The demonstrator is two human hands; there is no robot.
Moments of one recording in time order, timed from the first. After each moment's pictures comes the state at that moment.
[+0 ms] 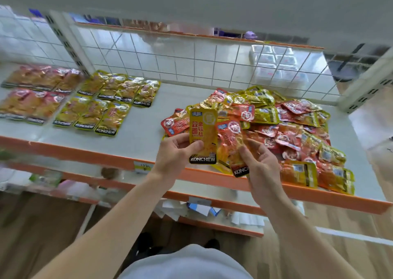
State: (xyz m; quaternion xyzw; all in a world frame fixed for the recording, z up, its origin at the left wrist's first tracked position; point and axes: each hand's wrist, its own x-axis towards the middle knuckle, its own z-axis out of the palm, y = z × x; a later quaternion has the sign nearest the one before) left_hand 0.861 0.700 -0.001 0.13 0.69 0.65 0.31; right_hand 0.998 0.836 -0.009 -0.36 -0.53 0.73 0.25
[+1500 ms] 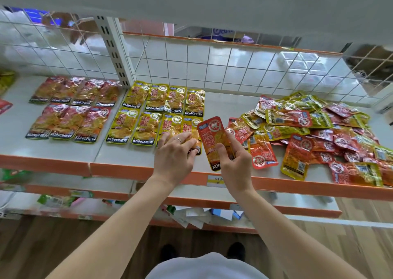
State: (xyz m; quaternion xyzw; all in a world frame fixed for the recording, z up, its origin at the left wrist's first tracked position) left_hand 0.688 0.575 -0.069 0.44 0.87 0.22 -0.06; right_hand 0.819 0.674 -0.047 -0.36 -0.71 0.51 0.34
